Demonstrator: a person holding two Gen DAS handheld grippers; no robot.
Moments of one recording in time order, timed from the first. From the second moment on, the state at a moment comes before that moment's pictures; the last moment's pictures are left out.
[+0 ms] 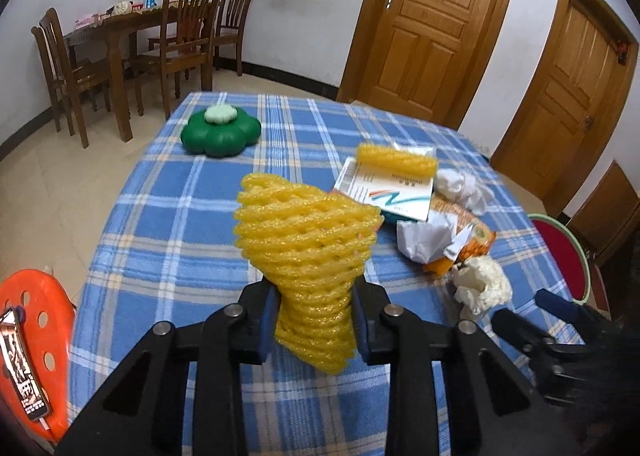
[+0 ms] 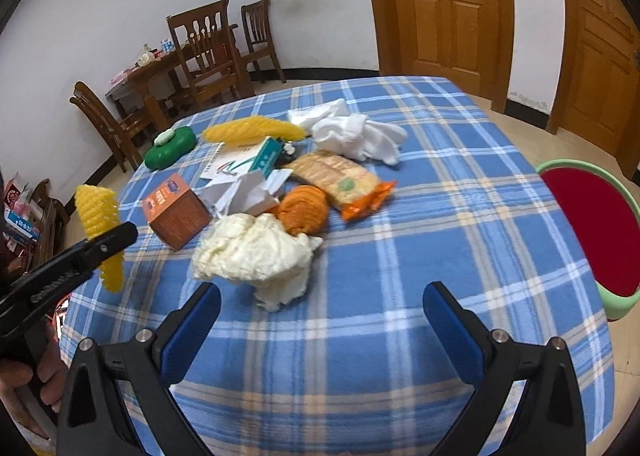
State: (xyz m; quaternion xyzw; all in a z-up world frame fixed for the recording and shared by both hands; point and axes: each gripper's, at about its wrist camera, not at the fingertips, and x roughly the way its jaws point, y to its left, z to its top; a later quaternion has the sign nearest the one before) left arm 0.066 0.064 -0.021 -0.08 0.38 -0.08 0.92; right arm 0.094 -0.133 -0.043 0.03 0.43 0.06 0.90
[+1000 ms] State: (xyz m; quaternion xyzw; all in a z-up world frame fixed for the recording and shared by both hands) left arm 0.085 0.057 -0.010 -0.08 0.37 -0.16 0.91; right arm 0.107 -0.117 -0.062 0.06 0.47 0.08 0.88
